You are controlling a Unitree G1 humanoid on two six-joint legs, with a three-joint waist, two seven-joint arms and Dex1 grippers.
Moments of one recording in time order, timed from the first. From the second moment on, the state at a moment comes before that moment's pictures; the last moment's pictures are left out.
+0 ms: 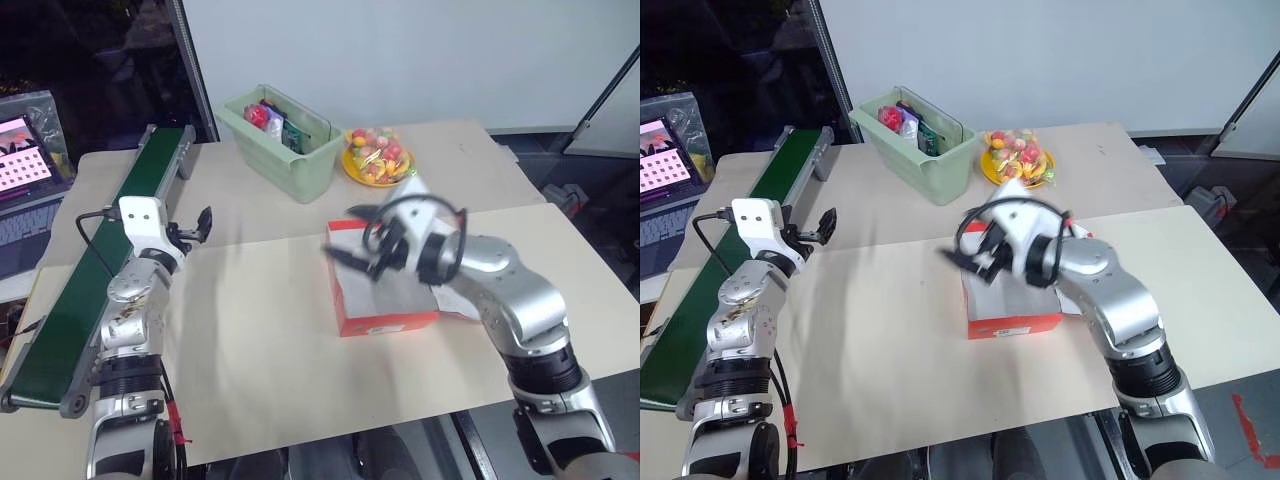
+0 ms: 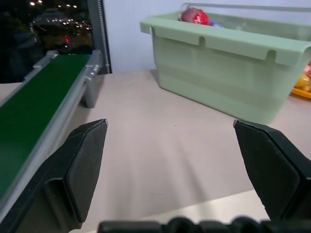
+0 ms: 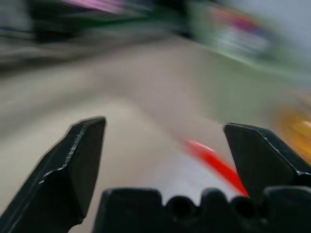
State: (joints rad) left arm -0.45 0.40 0.30 0.18 -0.27 0.24 -0.27; right arm -0.60 -0.52 0.22 -0.42 0.42 0.71 0.72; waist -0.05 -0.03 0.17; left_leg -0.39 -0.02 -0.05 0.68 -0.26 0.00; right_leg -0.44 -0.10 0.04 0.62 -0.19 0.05
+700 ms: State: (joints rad) left arm -0.21 0.61 0.45 0.02 -0.32 0.42 -0.32; right arm -0.59 -0.50 0.26 -0.35 0.38 0.71 0.78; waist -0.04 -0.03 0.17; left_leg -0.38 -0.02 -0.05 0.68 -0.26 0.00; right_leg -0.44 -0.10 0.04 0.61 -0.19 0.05
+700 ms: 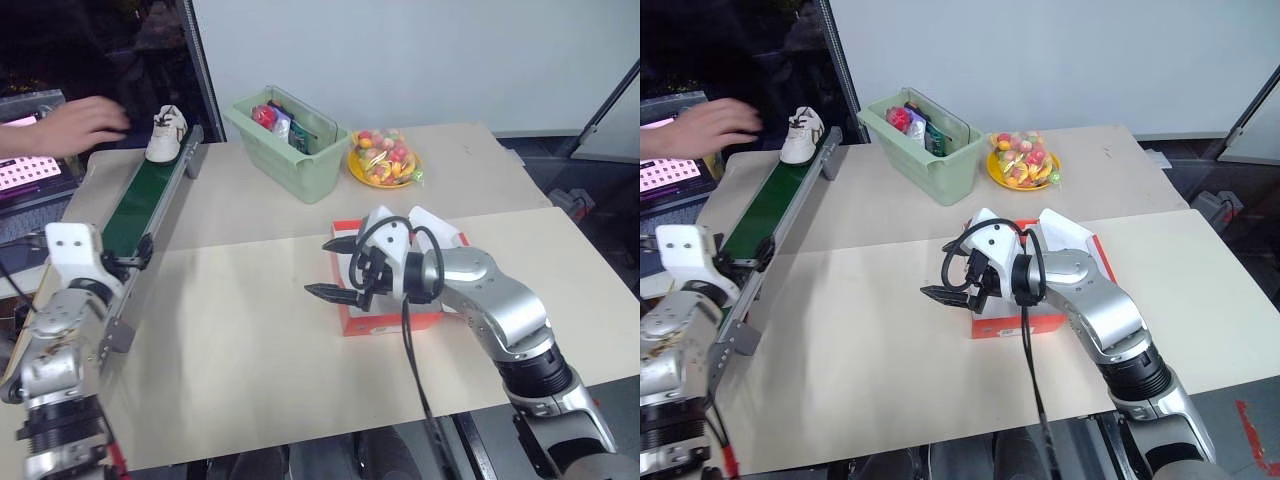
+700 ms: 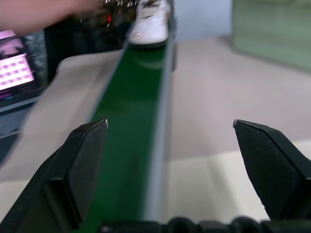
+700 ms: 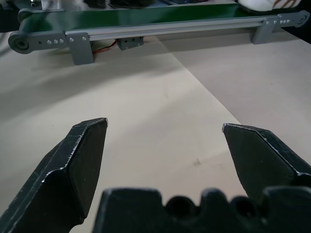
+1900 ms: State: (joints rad) left arm -0.18 0.73 0.51 0.09 -0.36 0.49 -0.42; right arm -0.51 -0.51 0.27 -0.40 0.37 0.71 0.80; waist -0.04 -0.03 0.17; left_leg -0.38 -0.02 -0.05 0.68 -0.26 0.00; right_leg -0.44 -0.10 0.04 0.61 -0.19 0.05
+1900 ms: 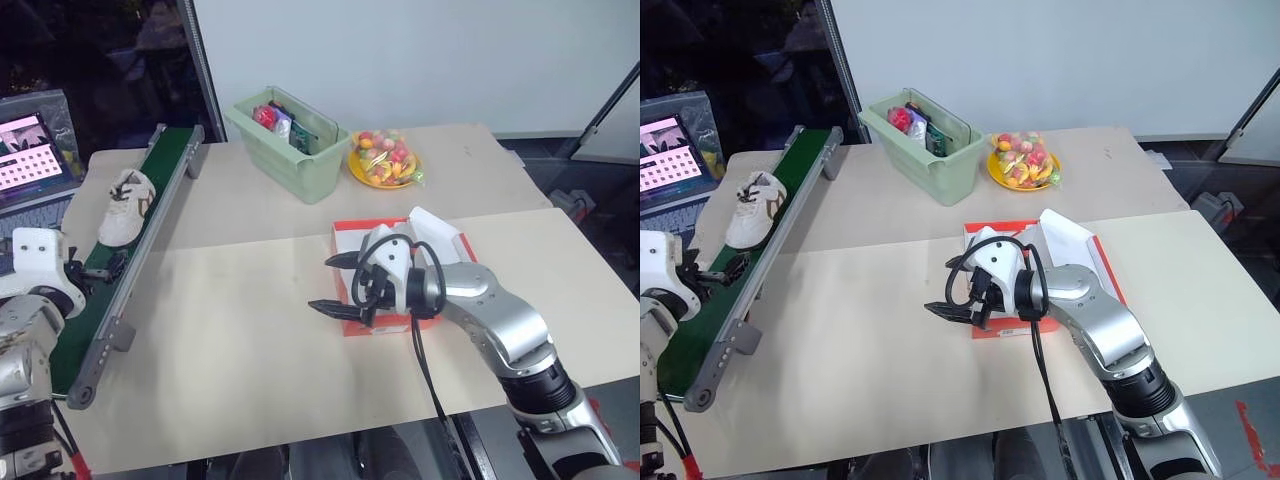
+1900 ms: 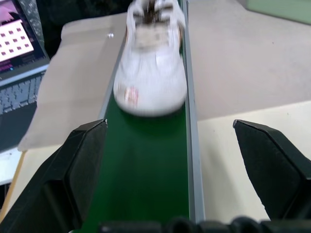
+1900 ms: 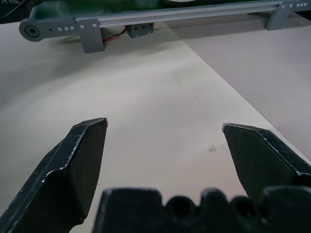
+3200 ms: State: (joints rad) left arm -0.24 0.73 0.40 0.16 -0.29 0.58 -0.41; right arm -0.52 -0.51 0.22 -0.41 0.41 0.73 0.76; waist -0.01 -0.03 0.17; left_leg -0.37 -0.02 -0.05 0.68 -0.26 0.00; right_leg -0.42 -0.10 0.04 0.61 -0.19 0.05
